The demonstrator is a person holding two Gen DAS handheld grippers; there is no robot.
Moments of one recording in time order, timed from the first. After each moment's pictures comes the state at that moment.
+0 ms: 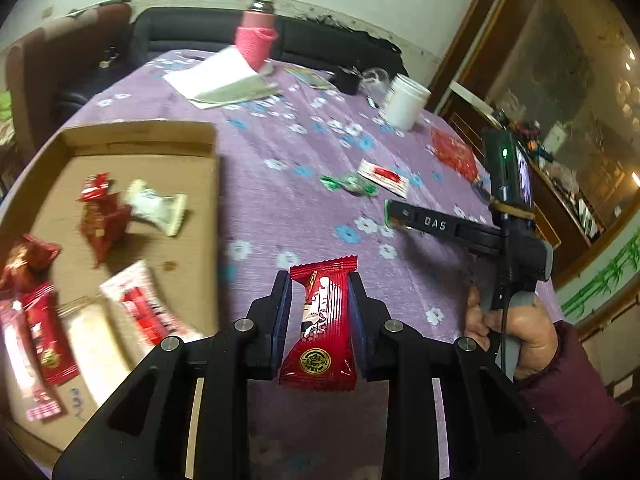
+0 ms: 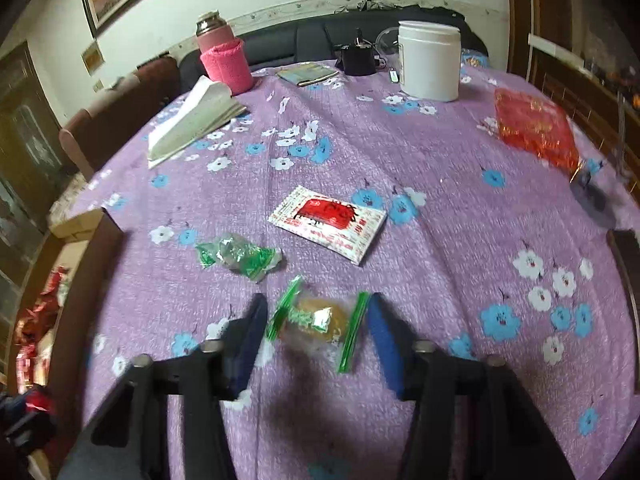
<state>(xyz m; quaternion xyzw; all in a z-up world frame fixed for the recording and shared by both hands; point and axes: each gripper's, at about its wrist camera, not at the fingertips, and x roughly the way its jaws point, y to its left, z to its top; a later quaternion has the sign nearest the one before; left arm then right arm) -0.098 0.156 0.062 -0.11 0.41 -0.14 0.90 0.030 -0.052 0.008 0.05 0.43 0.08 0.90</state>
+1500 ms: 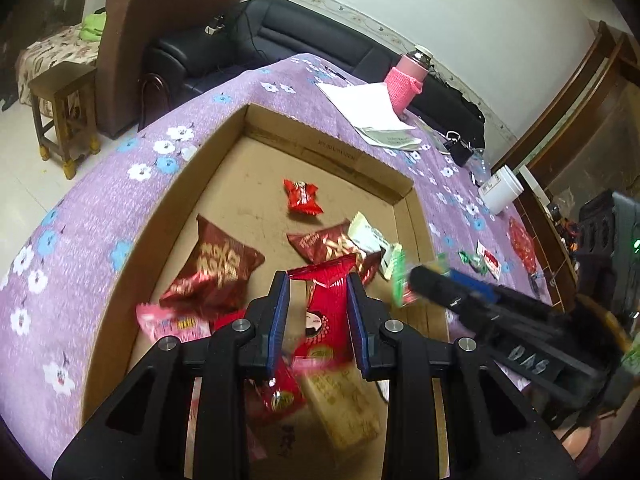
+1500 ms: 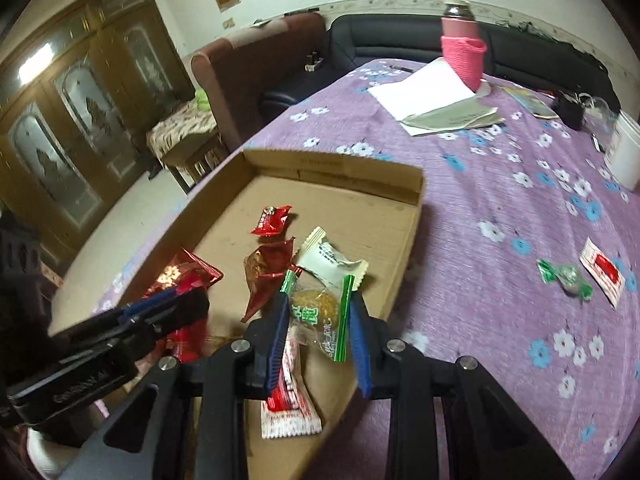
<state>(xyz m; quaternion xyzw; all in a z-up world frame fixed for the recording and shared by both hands) -0.093 0.323 0.045 -0.24 0.40 -0.03 0.89 -0.024 0.164 0.049 -0.03 0.43 0.29 0.85</state>
